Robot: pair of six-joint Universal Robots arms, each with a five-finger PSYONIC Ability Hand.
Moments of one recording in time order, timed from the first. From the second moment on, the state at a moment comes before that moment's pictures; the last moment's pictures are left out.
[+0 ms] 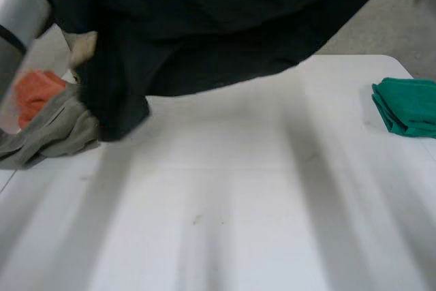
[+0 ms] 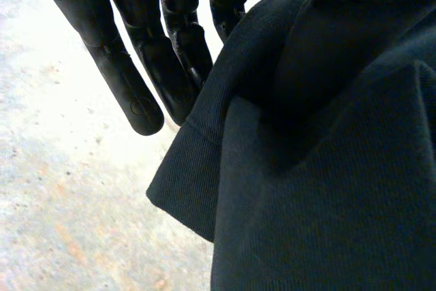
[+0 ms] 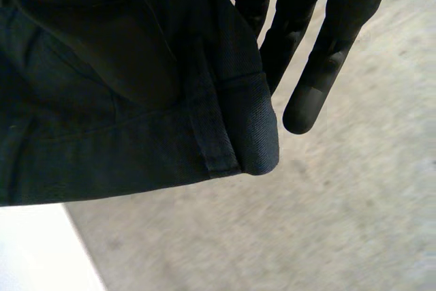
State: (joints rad) left arm 4.31 -1.57 -1.28 3.32 -1.40 3.44; right arm 2.02 -1.51 1.05 0.18 1.52 2.51; left_hand 1.16 1.20 1.19 1.20 0.95; right_hand 1.11 1.17 1.18 1.19 0.98
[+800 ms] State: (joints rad) left arm 4.29 -2.21 -0.95 3.95 -1.46 3.42; right arm 2.03 -0.89 0.60 -0.31 1.65 2.70; left_hand 1.16 1.20 1.19 1.20 0.95; right_hand 1.11 1.17 1.18 1.20 0.98
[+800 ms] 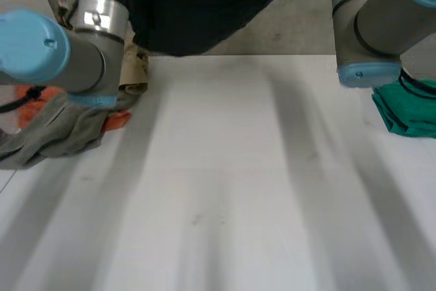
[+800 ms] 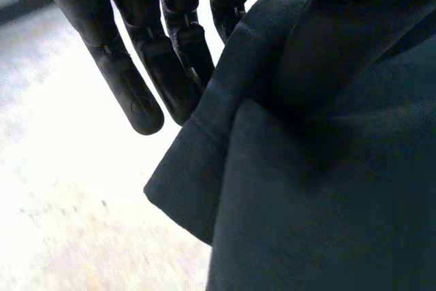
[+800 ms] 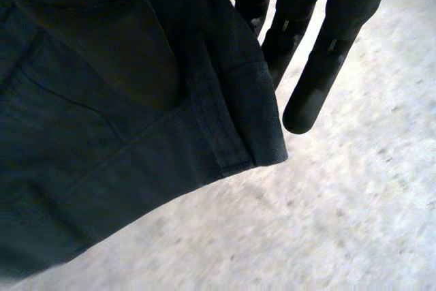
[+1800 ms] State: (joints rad) left arm 4.34 -2.19 -1.48 3.48 -1.42 3.50; right arm 1.99 -0.95 1.45 -0.06 1.47 2.58; left_hand 0.58 0.56 0.56 0.57 0.39; right_hand 1.11 1.17 1.18 1.20 0.99
